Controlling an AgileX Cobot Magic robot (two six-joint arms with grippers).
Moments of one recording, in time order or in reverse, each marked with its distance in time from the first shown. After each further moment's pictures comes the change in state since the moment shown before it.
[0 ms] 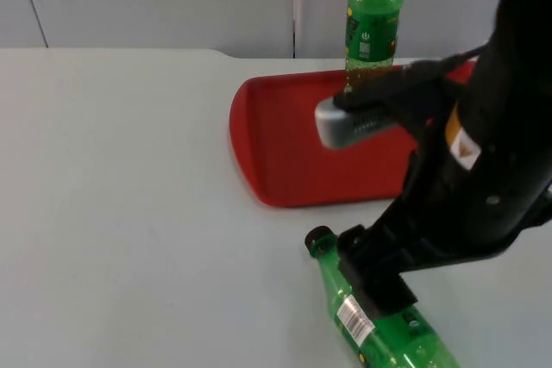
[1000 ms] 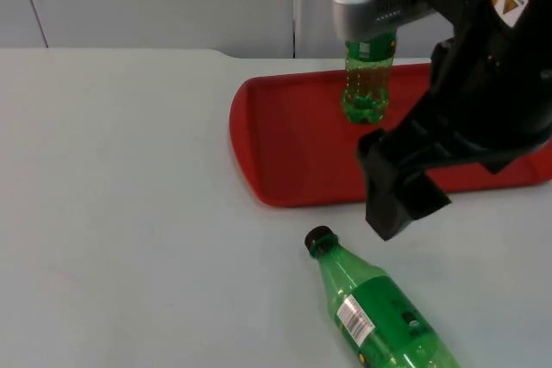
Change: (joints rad) right arm -0.069 -0.115 -0.136 0.122 0.169 -0.268; left arm 0.000 0.000 0.000 0.000 0.000 0.000
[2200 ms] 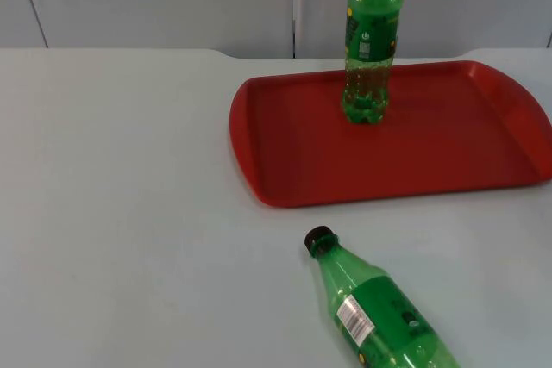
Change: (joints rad) right arm -0.725 -0.530 0.366 0.458 -0.068 -0.529; left arm 0.000 0.000 0.000 0.000 -0.002 0.000
